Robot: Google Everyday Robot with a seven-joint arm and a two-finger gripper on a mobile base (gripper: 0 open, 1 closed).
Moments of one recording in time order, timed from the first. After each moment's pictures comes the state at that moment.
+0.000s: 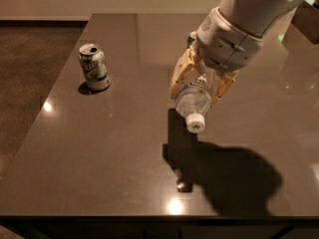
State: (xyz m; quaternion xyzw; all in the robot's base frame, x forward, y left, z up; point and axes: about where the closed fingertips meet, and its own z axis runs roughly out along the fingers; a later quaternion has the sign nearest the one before) arm 0.451 -0.077 0.955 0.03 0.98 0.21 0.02
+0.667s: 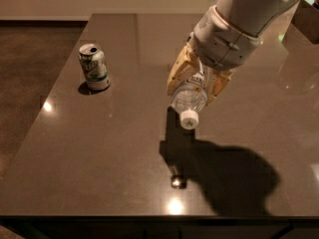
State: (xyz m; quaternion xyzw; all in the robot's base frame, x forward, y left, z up) arm 0.459 -0.072 0.955 0.06 0.98 0.21 0.02
